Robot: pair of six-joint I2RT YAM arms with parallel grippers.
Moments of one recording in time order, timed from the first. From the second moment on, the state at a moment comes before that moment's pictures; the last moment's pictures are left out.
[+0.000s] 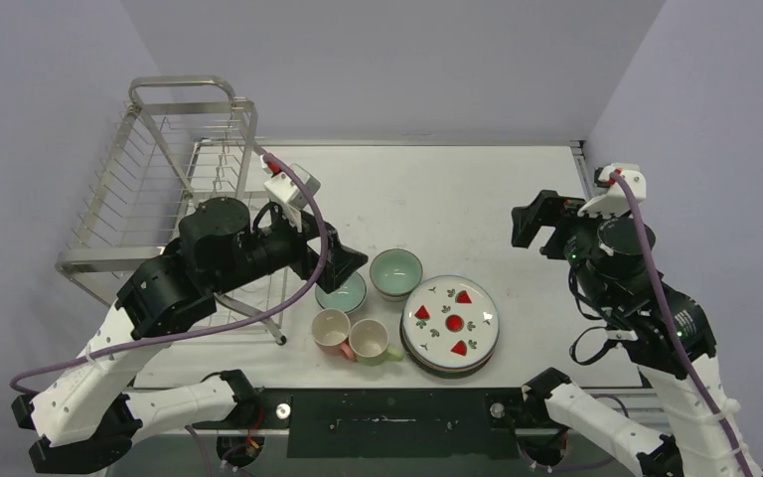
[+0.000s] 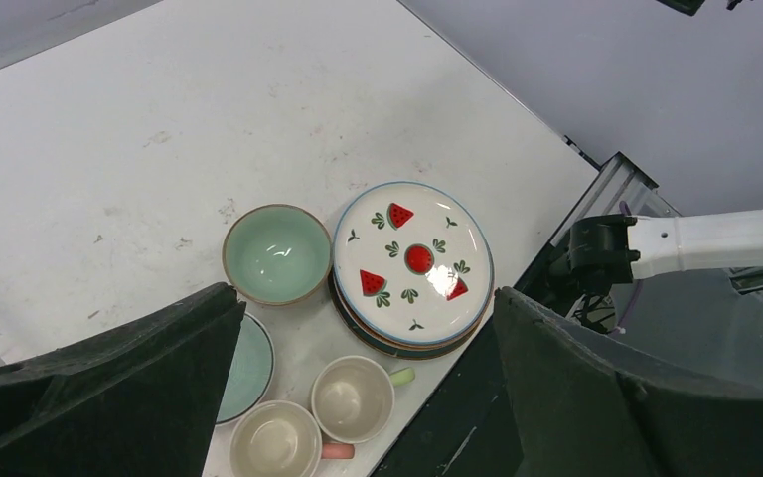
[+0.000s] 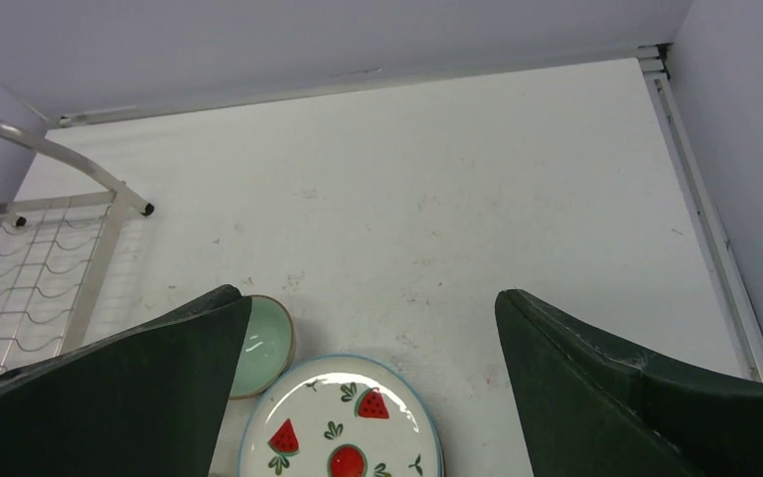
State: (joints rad) left arm -0.90 0.98 1.49 -0.76 0.02 -0.28; right arm 0.54 0.82 1.38 -0.86 0.41 0.32
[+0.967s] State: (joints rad) left arm -0.90 0.91 1.69 -0.89 -0.24 -0.50; right arm 0.54 0.92 1.41 -0.83 0.23 0.25
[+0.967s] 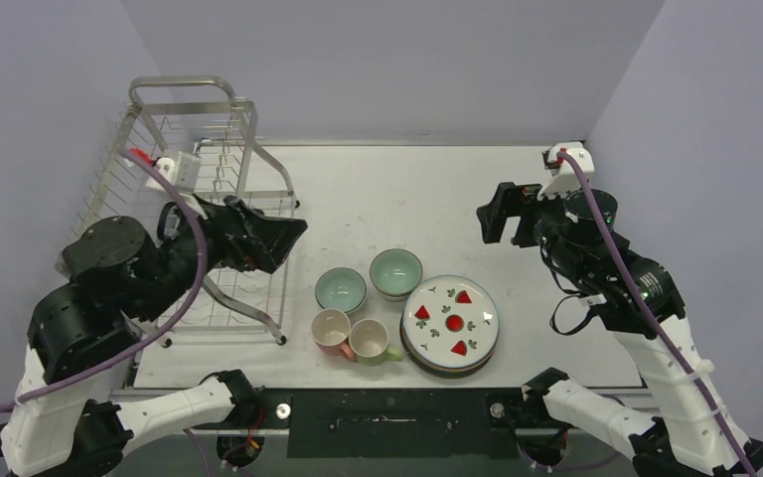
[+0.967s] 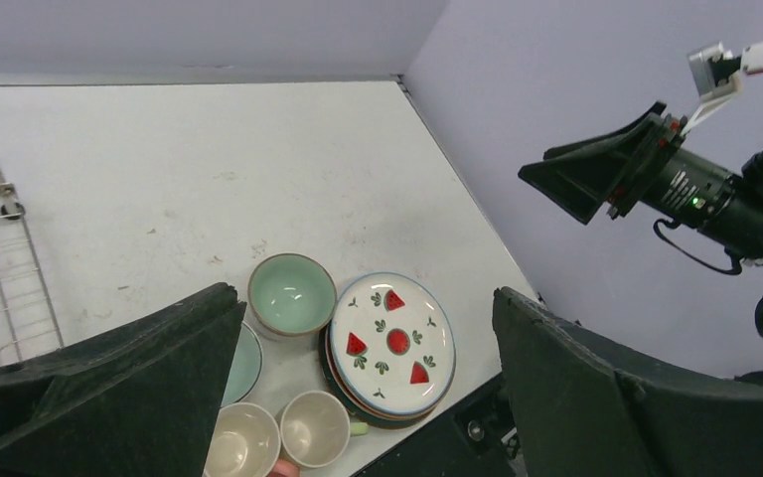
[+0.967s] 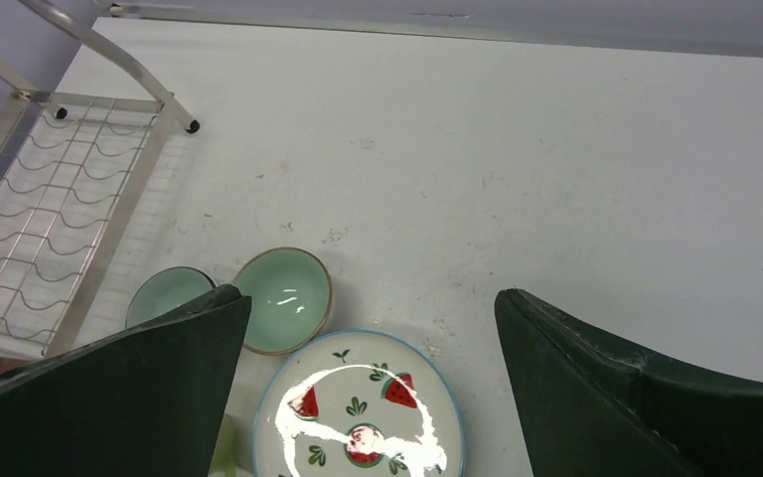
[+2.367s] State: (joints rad) left arm -0.90 0.73 1.71 -0.92 -0.28 -0.38; right arm 0.99 1.74 1.65 0.06 -0.10 0.69
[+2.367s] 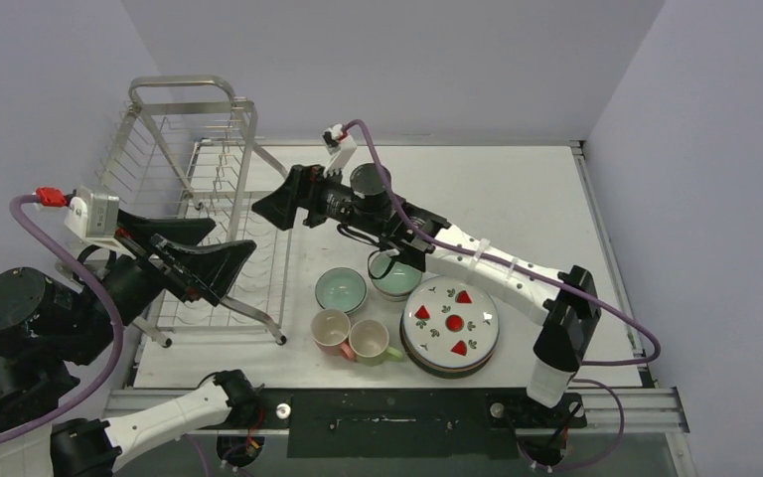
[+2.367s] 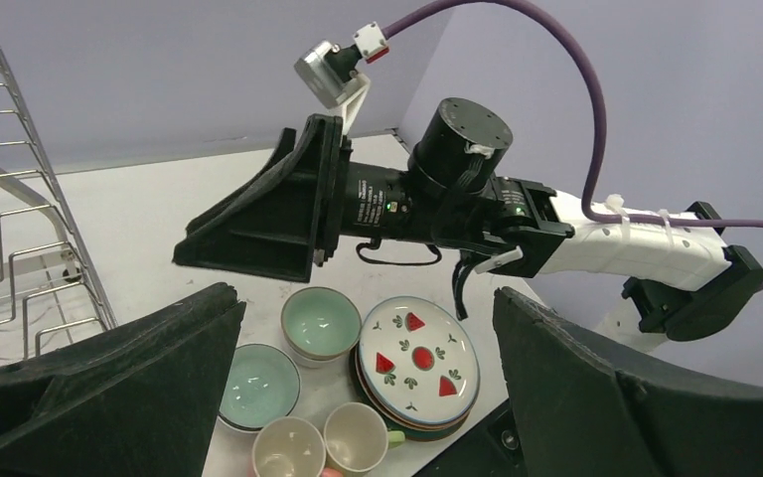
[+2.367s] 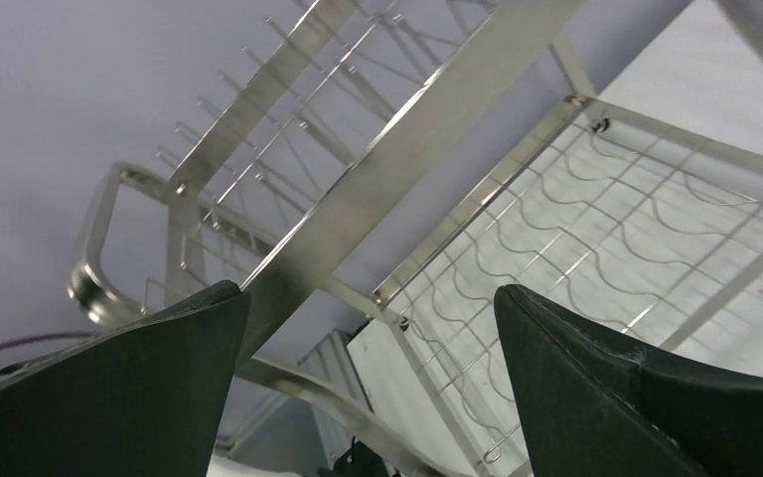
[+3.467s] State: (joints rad) left arm -0.90 0.74 1.71 -0.93 -0.19 -0.34; right arm 1.20 1.95 1.44 0.35 -0.38 0.04
